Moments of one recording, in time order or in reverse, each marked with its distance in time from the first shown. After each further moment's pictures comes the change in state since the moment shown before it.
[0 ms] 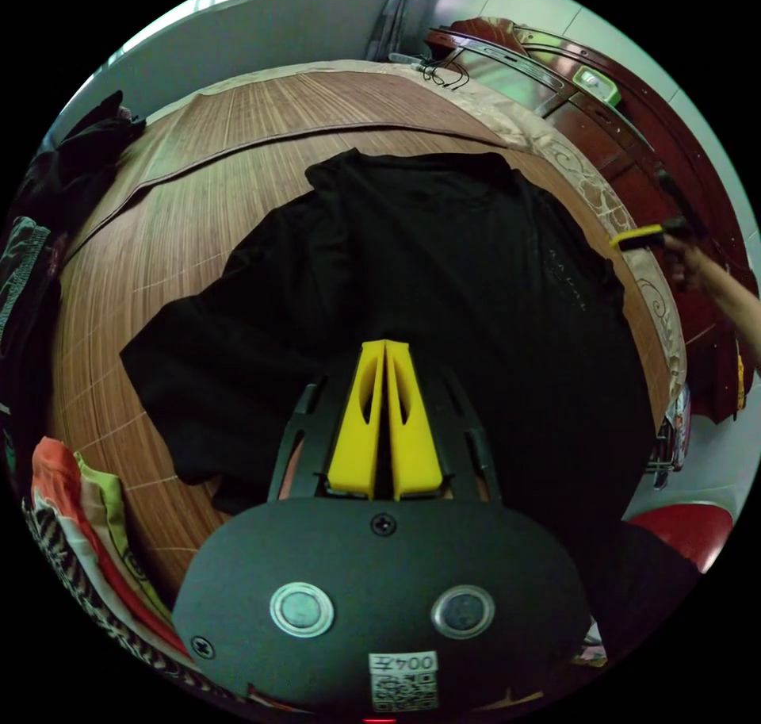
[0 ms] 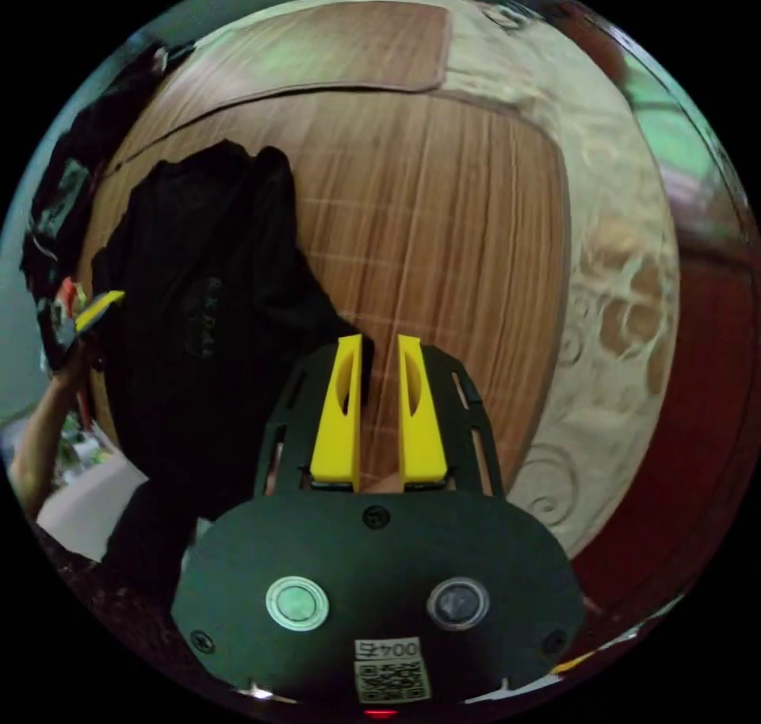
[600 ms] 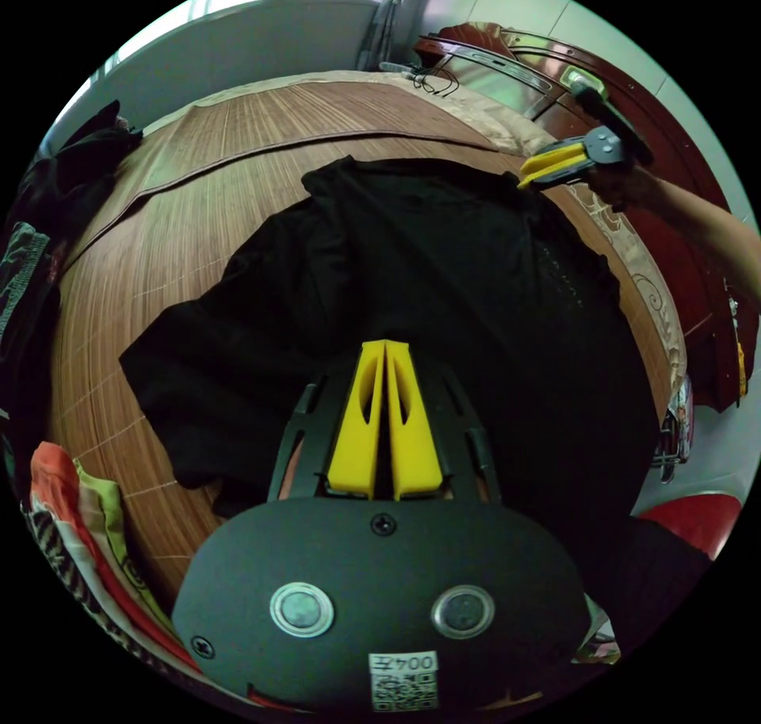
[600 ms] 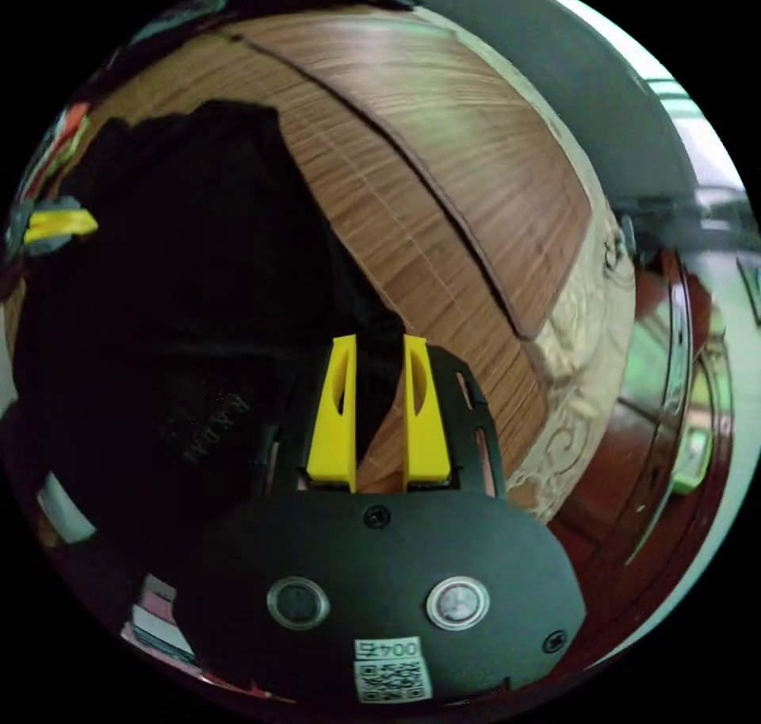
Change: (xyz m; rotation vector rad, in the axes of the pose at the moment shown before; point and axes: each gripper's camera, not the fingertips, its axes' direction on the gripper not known) left arm 0.002 0.025 -0.010 0.043 0.000 0.029; right arm -0.304 -0.117 0.013 0.134 0.498 -0.662
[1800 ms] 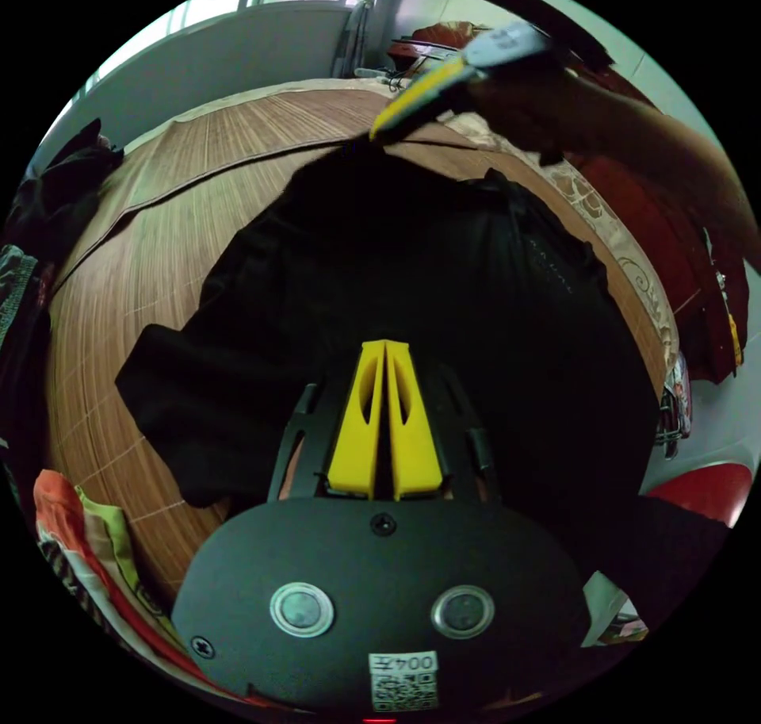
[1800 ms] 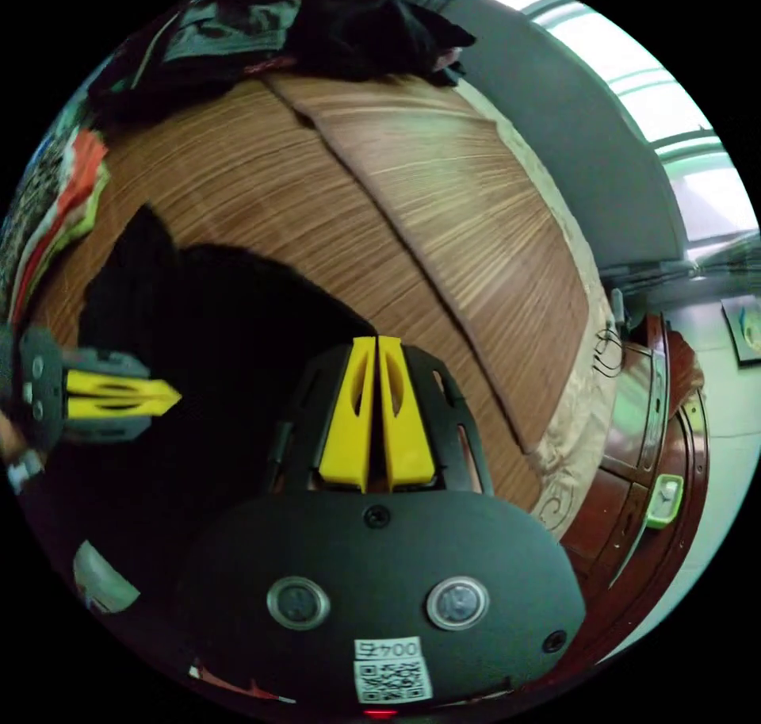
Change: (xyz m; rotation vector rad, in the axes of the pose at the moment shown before) left arm -0.004 -0.012 -0.028 0.019 0.039 0.073; right arm -0.221 -0.146 -0.146 0.175 0.024 0.031
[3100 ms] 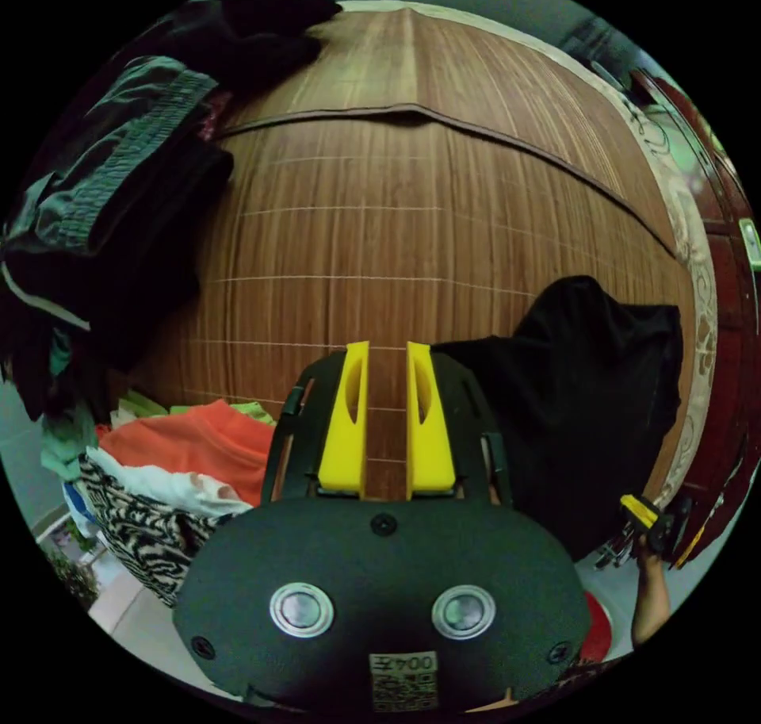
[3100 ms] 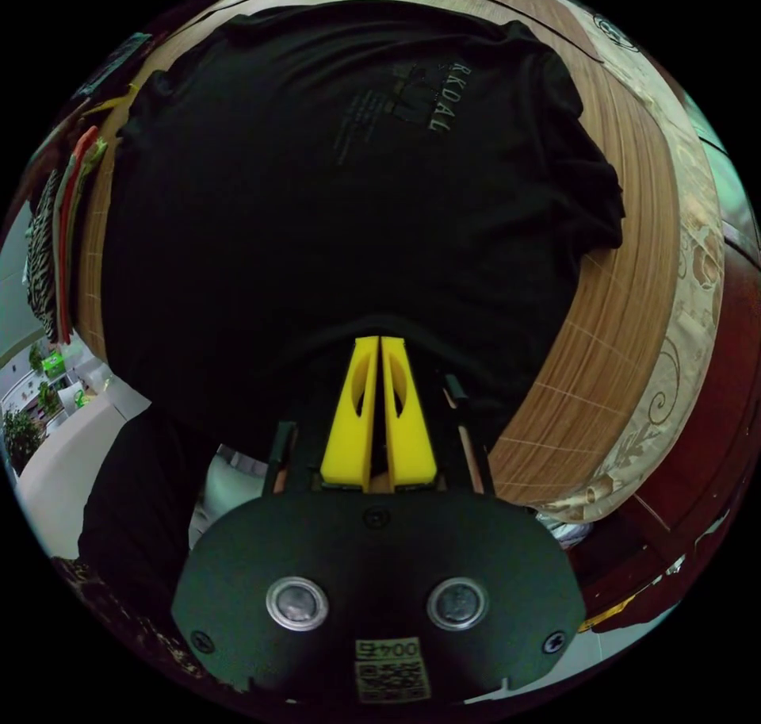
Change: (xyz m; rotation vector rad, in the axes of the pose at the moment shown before) left arm -0.229 -0.082 -0.086 -0.304 -0.228 -0.570; right arm -0.052 0.448 0.040 -0.485 -0.466 0.488
